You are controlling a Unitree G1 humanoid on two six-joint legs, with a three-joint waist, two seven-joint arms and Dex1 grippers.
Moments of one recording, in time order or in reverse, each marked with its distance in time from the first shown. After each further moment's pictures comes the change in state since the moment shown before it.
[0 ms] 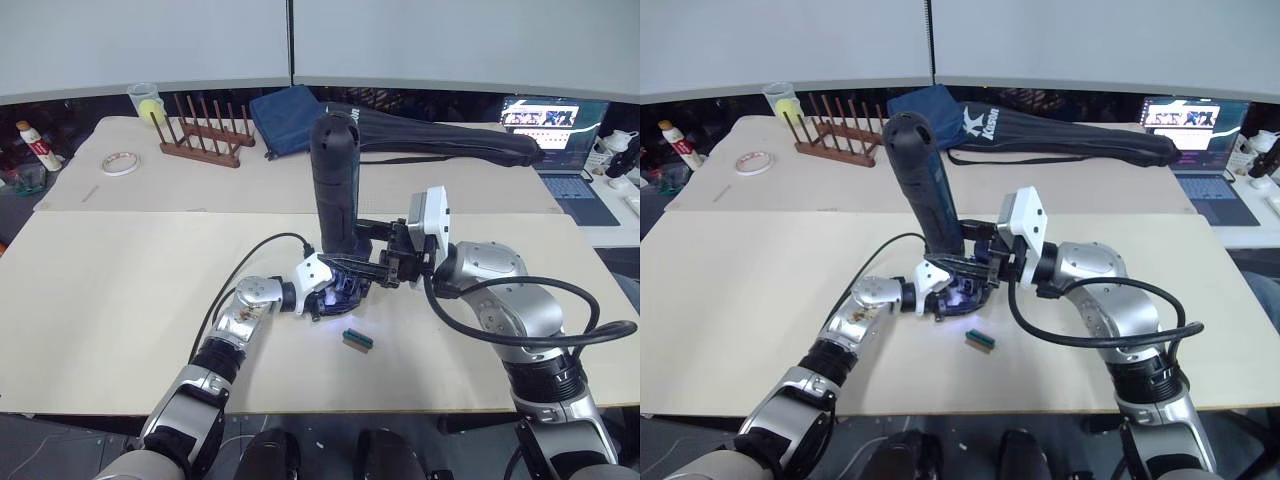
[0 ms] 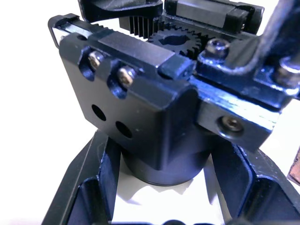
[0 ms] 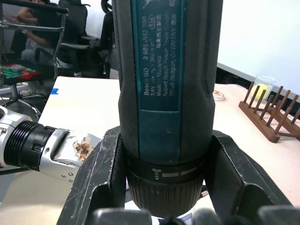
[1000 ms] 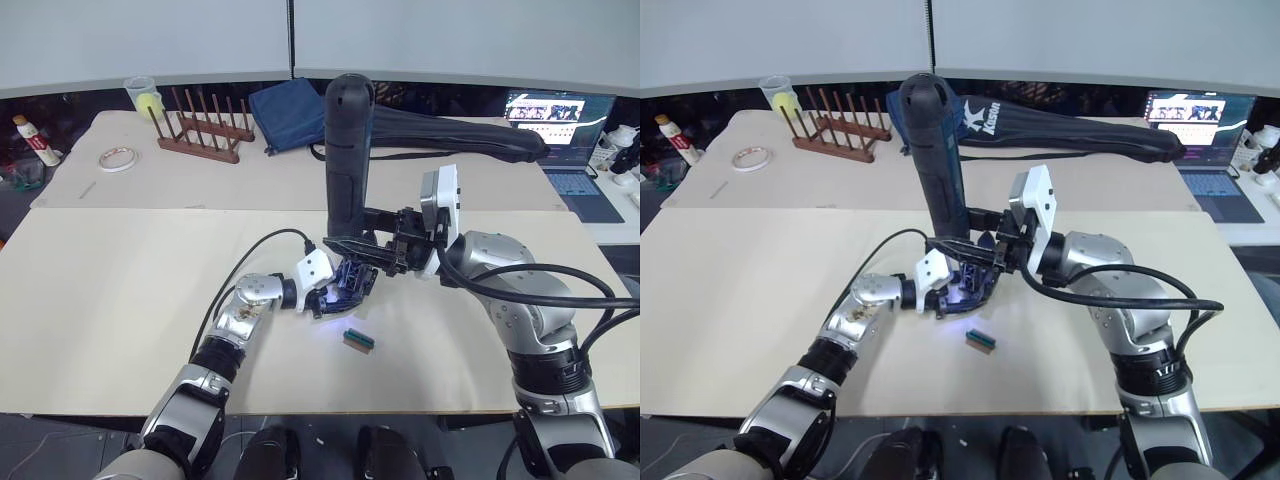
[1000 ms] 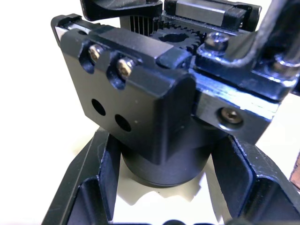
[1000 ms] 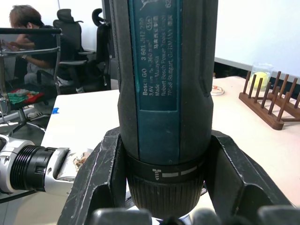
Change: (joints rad) left arm -0.003 0.005 0.004 -0.033 -0.006 -0.002 -0.013; right arm -0.056 0.033 -0.080 -0.028 0.121 0.156 -0.039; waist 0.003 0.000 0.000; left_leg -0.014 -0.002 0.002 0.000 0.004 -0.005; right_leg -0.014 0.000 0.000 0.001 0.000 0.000
